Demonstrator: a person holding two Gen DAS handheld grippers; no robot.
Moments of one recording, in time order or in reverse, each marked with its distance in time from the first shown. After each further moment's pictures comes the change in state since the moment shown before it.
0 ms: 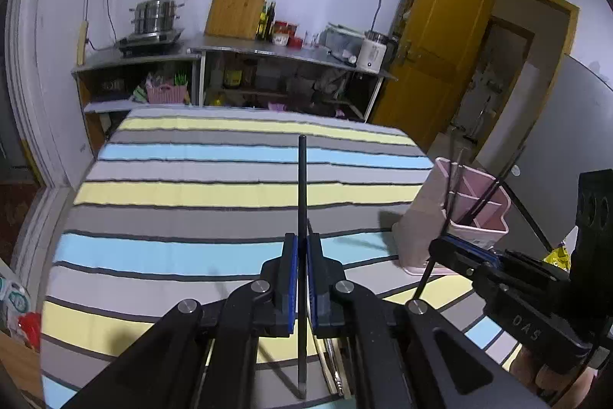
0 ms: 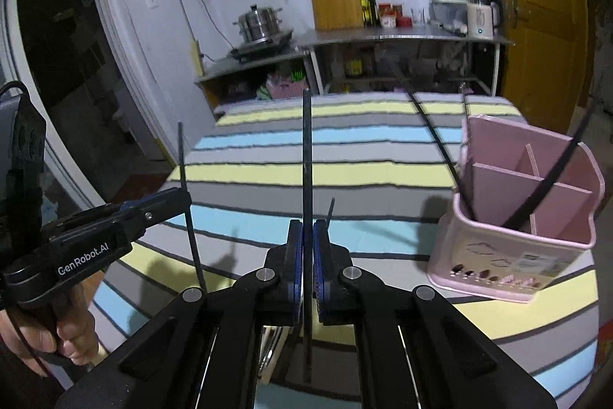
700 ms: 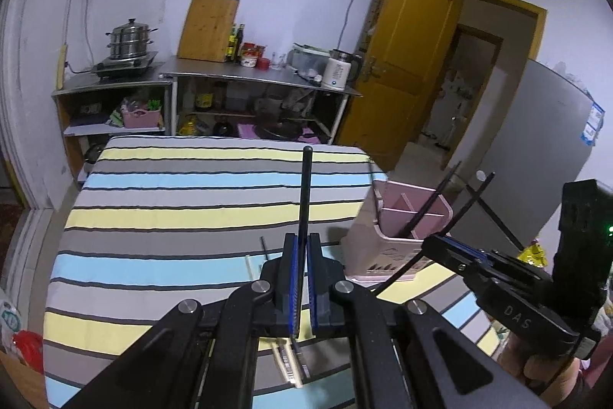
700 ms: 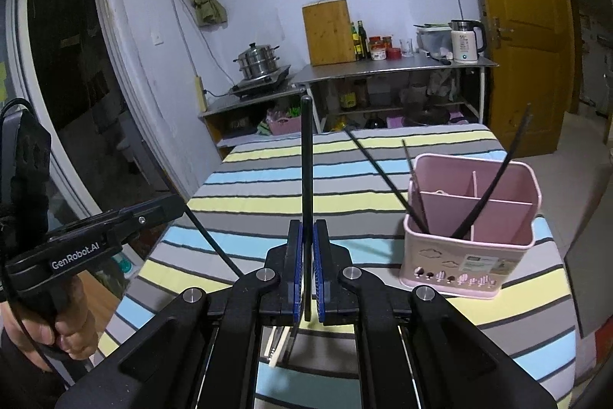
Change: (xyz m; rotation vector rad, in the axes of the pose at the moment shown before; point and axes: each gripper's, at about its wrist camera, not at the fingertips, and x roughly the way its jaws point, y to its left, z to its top) left arm -0.052 -0.044 0.016 0.045 -0.050 -0.112; right arm -0.074 -0.008 0.003 0.033 -0.118 -0.001
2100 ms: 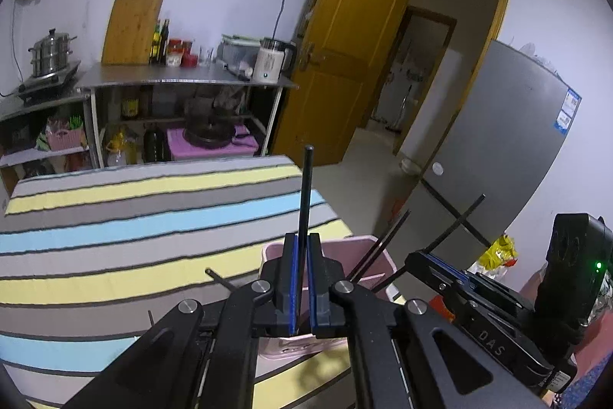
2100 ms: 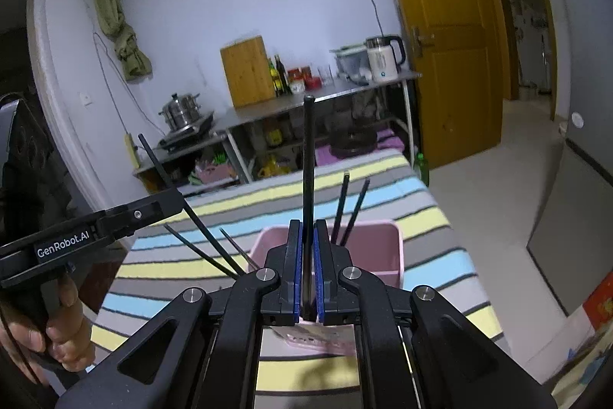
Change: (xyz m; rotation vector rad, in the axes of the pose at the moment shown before) left arm 0.138 -0.098 0.075 0.088 0.061 -0.179; right arm -0.008 -0.121 0.043 0.162 -0.110 -0.201
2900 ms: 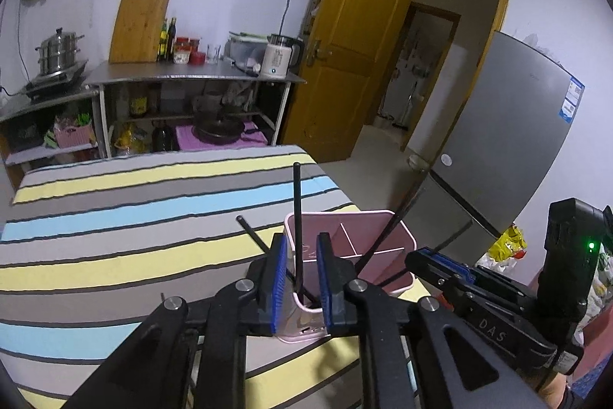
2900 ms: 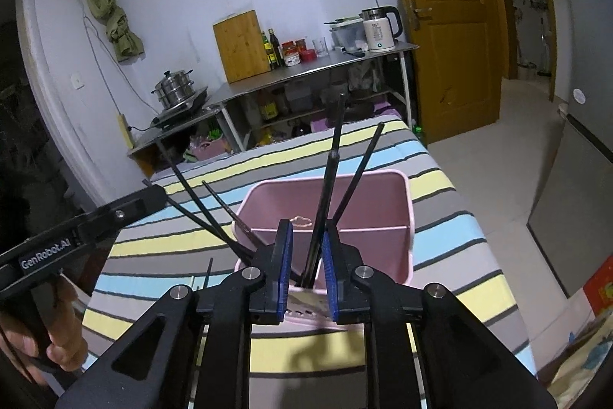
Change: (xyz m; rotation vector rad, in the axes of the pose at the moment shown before) left arm -0.013 0.013 -0.033 0.017 -0.017 0.035; right arm 0.011 -0.006 -0.023 0.013 0.080 -0.013
